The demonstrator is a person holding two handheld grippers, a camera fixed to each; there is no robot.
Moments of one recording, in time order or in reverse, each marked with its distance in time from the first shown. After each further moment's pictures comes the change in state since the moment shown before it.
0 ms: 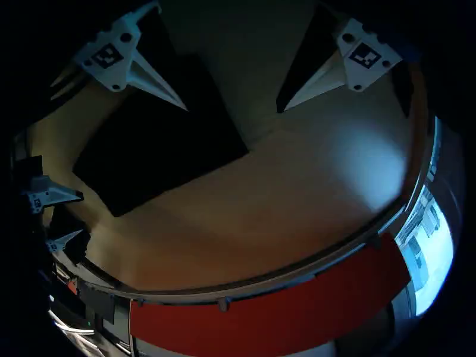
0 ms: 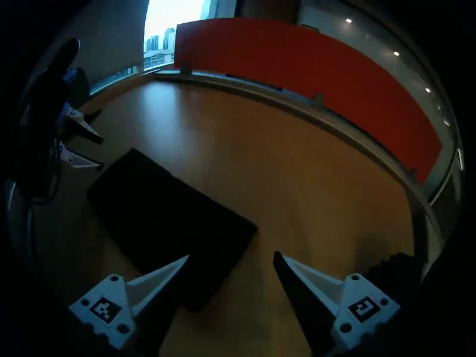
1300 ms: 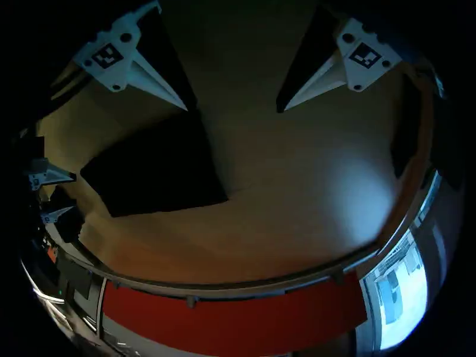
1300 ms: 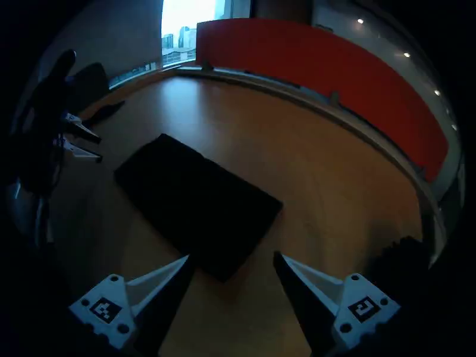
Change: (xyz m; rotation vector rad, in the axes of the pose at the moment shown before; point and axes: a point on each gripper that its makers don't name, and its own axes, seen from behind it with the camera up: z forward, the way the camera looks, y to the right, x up) left arm -0.074 -0.006 -0.055 0.055 -0.008 -0.209; right arm -0.031 -0.031 -0.026 0.102 -0.011 -0.038
